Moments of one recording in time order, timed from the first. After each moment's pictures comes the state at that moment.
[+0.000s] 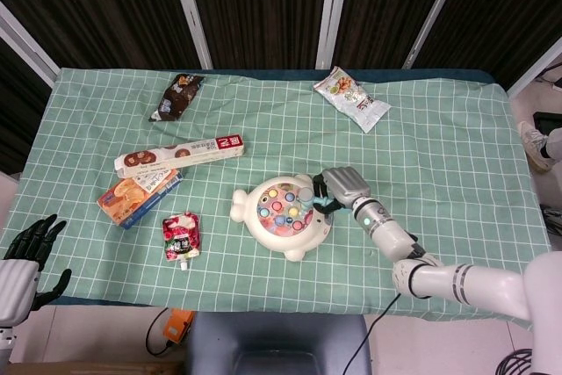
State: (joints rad) left arm -0.07 -1.09 0.01 -1.59 1.62 1.54 -0.05; right arm 1.03 -1.39 0.12 -1.49 -0.65 0.69 -0.24
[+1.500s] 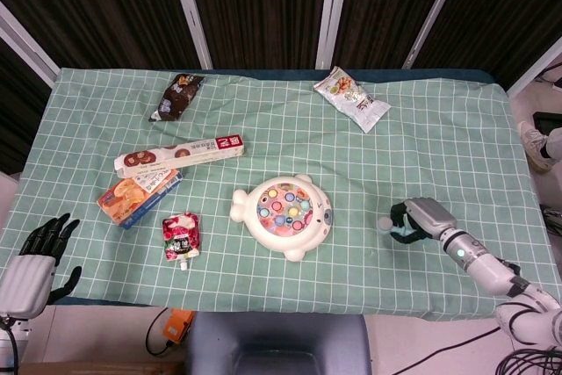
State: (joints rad) left arm -0.10 -1.13 0.00 -1.62 1.56 1.47 0.09; right arm 0.65 -1.20 -0.04 -1.30 -1.47 0.72 0.52
